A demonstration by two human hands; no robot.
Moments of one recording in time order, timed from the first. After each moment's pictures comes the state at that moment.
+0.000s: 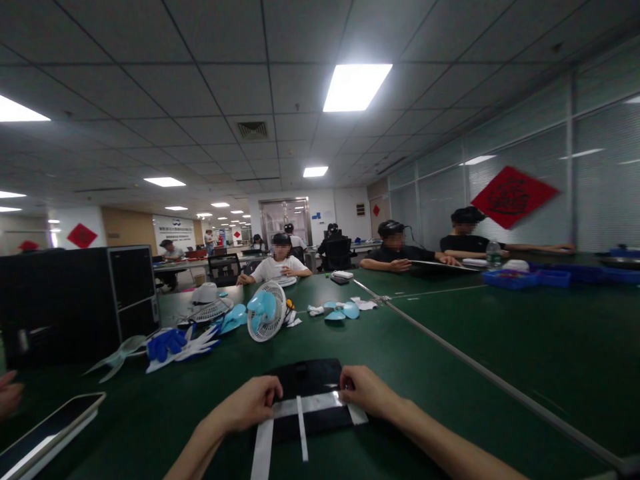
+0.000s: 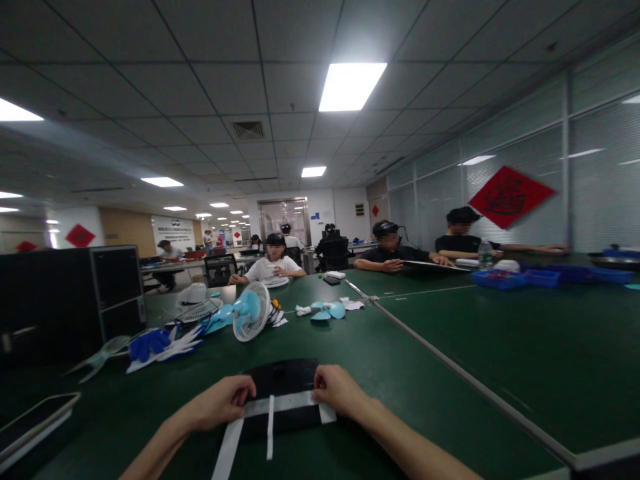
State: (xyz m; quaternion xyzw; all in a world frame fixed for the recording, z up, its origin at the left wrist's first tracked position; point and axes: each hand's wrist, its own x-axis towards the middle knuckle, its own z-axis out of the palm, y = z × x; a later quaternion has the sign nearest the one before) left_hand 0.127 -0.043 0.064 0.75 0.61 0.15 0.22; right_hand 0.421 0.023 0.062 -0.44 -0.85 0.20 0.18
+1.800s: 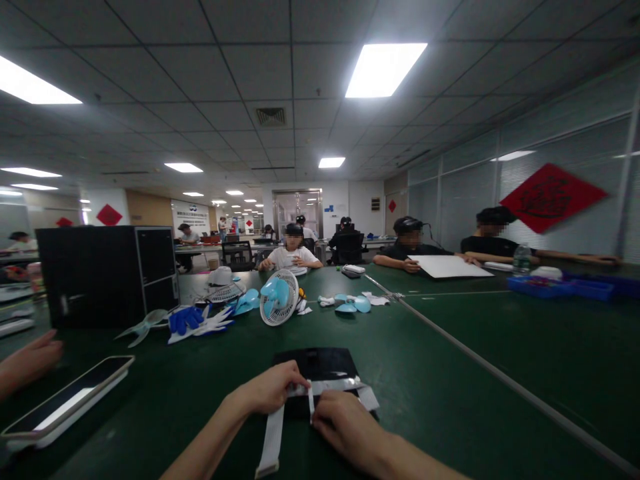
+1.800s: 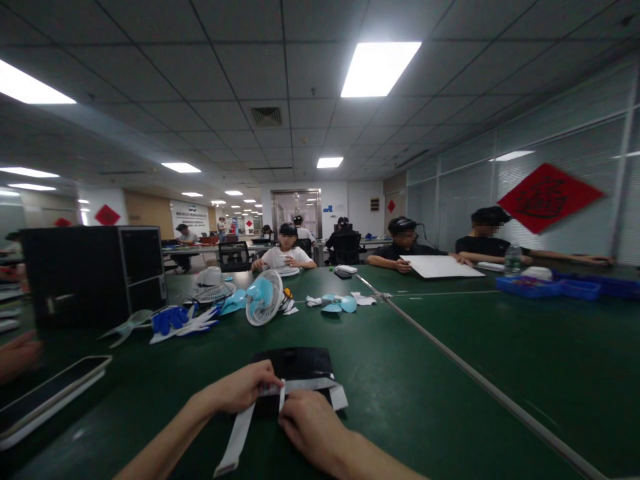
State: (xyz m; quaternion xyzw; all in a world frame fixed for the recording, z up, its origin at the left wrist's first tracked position) left_hand 0.147 -0.048 0.064 0.83 0.51 0.12 0.17; right_hand 0.369 -0.035 0.035 -0.23 -0.95 0.12 0.18
